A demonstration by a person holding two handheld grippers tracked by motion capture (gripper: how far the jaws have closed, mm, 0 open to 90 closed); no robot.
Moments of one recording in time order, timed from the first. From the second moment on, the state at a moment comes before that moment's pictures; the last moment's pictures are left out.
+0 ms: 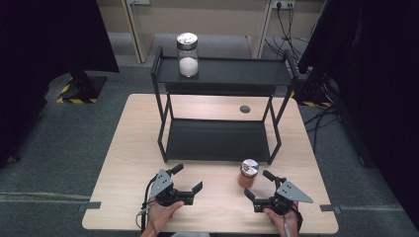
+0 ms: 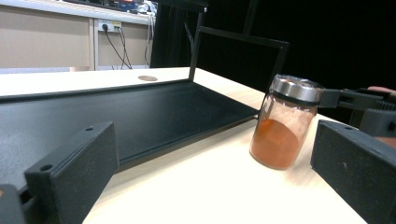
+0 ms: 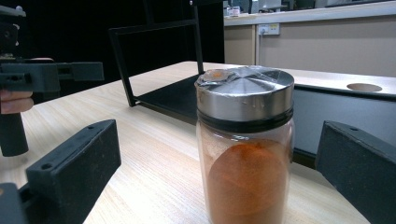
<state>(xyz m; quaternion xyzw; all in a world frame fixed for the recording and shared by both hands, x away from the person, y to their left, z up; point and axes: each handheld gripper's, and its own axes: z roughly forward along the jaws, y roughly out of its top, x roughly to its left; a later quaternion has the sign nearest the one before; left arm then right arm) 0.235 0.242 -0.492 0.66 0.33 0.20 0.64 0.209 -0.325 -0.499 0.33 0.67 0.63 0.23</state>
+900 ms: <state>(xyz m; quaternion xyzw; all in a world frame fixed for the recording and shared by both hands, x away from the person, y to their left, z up) 0.232 0.238 -0.495 0.67 0.33 0.19 0.63 0.209 -0.327 -0.500 0.33 0.67 0.63 0.23</state>
